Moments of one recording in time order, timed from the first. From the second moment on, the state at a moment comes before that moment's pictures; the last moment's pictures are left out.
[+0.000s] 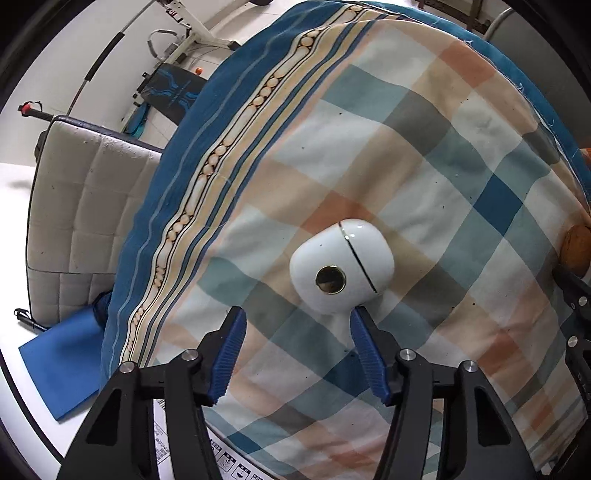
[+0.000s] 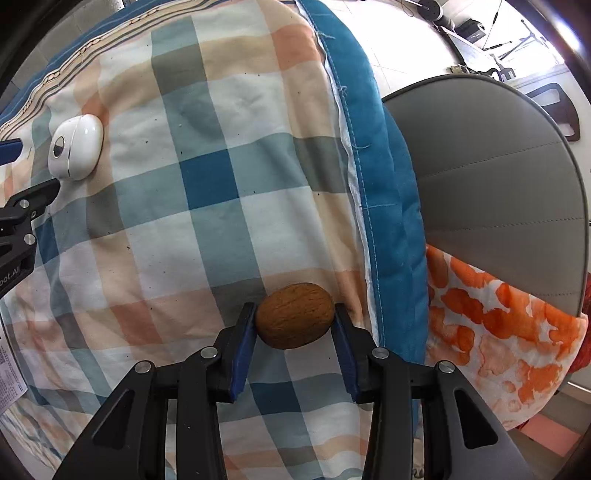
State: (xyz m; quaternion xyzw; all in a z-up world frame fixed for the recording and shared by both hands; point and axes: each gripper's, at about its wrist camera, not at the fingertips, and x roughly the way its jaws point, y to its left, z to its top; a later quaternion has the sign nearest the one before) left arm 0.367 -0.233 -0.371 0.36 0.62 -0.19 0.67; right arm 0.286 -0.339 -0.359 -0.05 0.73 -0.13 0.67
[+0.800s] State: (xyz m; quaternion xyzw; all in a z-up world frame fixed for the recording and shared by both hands) left arm 0.379 -0.255 -0.382 0.33 0.63 -0.27 0.65; right arm 0.282 -0.341 -0.369 -0.04 0.74 -0.13 0.66
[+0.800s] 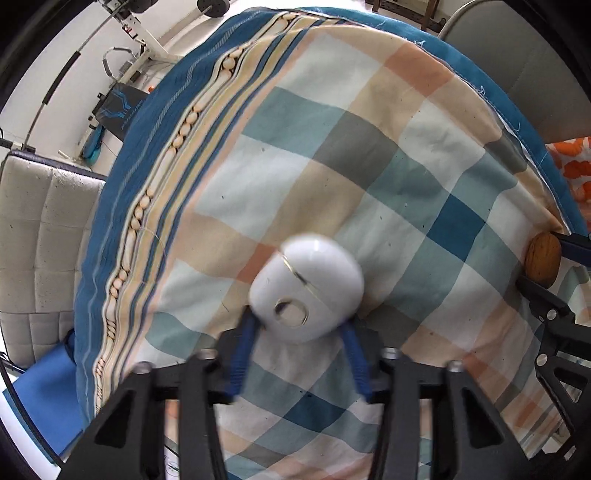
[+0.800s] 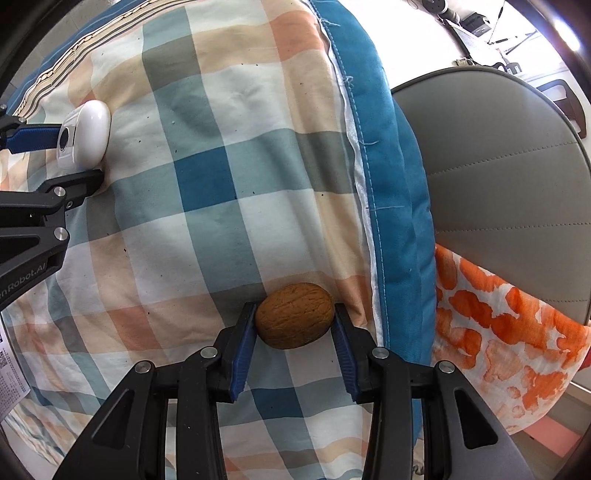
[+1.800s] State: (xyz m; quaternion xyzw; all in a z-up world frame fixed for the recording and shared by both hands) left arm 0.440 -0.216 -0.375 -0.03 0.74 -0.17 0.64; right arm 0.281 -0.362 -0.369 0.03 0.75 -0.12 0.65
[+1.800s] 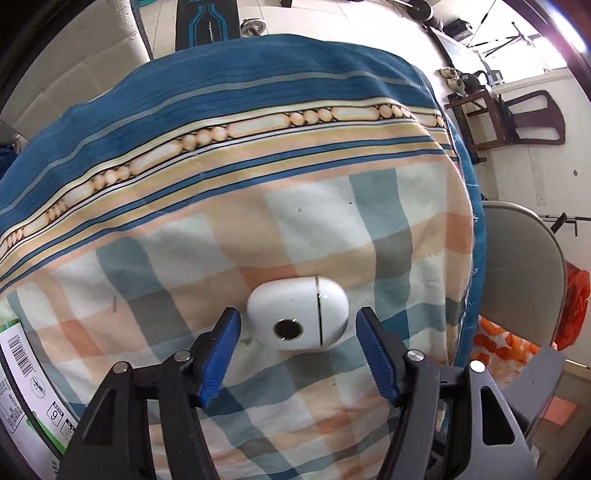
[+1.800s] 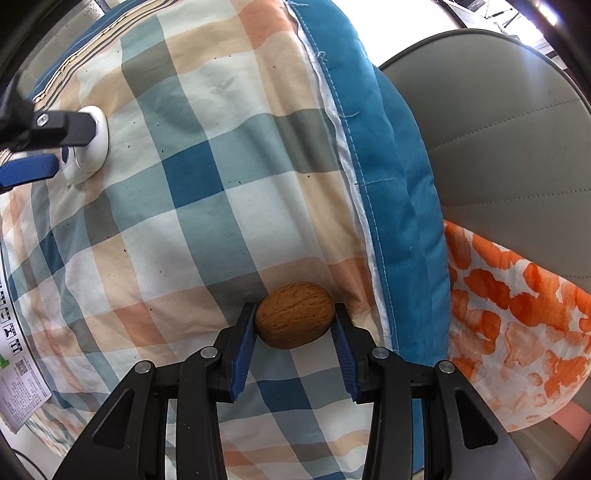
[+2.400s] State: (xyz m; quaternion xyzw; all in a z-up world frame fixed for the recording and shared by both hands) left arm 0.353 -0.199 -0.388 0.11 0.72 -0.15 0.67; right arm 0.279 -0.361 -0.380 0.03 0.76 -0.13 0.64
